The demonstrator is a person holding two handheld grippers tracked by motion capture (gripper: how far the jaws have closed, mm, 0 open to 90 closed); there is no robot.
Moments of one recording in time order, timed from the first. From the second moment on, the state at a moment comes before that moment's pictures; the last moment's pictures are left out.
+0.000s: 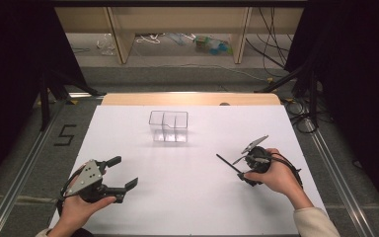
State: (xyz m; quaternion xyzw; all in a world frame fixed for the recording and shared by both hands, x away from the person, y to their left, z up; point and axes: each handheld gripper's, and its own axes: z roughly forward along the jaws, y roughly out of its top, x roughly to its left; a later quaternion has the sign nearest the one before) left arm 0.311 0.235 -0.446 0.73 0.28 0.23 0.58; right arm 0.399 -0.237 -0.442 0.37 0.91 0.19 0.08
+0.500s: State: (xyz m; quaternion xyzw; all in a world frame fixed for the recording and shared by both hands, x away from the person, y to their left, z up) left arm 0.312 0.236 -0.446 0.73 0.27 0.23 0.58; right arm 0.415 -0.221 -0.448 0.36 0.92 0.13 0.04
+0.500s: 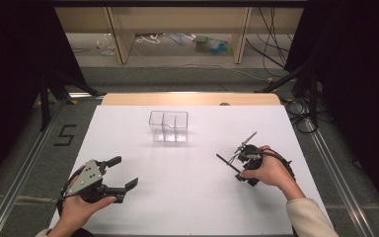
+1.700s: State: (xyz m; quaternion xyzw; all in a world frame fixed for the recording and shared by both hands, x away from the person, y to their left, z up) left arm 0.312 0.235 -0.447 0.74 0.27 0.23 0.58; right arm 0.429 -0.207 -0.451 0.33 0.94 0.05 0.01
